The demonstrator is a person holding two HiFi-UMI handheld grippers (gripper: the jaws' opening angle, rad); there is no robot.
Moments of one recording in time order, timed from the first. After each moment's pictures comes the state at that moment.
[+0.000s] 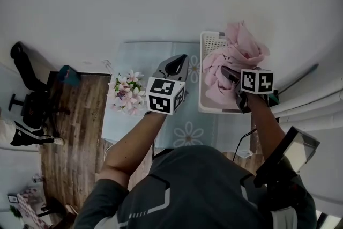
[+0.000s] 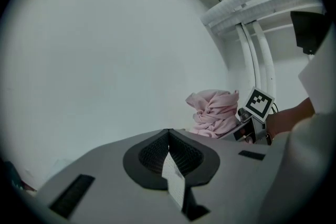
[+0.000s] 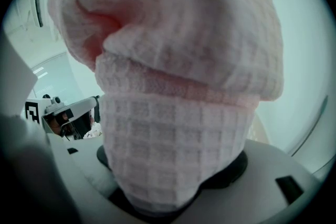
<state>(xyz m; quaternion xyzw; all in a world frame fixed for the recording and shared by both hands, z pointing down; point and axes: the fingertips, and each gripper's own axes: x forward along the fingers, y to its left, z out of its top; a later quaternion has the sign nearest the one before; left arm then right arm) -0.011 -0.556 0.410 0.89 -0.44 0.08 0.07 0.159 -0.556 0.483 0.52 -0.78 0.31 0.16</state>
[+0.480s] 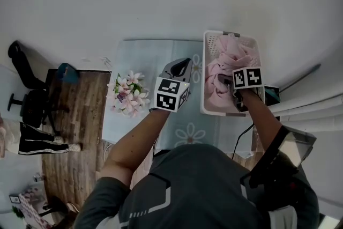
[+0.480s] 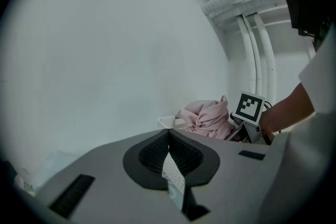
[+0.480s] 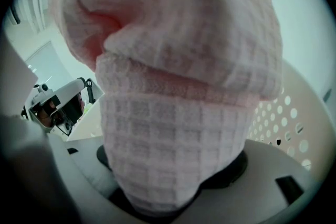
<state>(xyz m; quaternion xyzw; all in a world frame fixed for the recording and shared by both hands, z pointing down) -0.006 -0.570 0.458 0.90 -0.42 0.10 0.09 0.153 -0.557 0.568 0.49 -0.74 0.38 0.27</state>
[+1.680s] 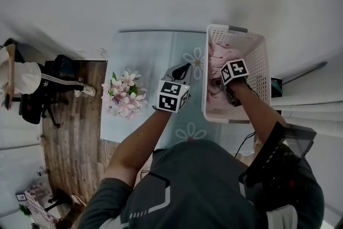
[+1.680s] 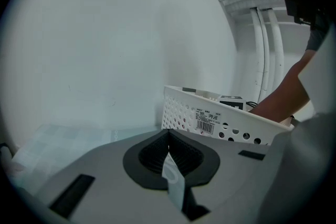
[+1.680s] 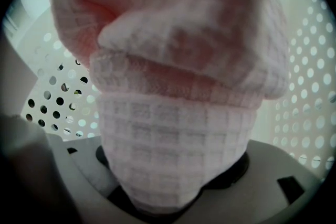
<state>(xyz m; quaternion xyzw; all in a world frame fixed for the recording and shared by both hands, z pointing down) -0.003 -0.589 0.555 0.88 -0.41 0.15 0.16 0.132 -0.557 0.696 0.40 -0.66 0.49 0.40</state>
